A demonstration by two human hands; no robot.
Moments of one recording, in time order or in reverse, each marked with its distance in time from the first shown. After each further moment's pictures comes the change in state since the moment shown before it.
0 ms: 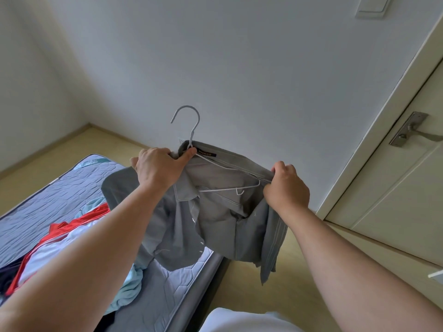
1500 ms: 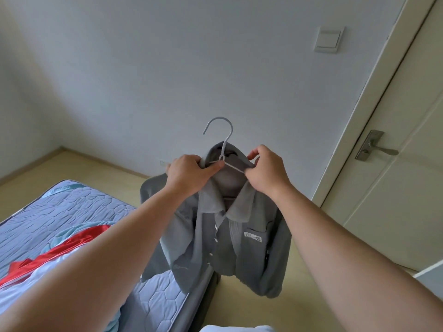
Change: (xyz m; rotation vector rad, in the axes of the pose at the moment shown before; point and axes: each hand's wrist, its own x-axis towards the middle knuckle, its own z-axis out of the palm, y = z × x) left_hand 0.004 0.110 0.002 -0.408 -0.231 0.137; right_hand 0.056 -0.024 -0.065 0.411 0.018 -0.080
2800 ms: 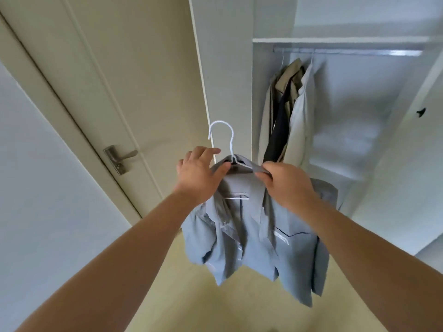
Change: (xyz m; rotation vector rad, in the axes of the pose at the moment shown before) left_hand -0.214 0.422 0.251 -0.223 -0.634 1.258; right_hand -0.343 0.216 -0.326 -0.769 0.728 0.648
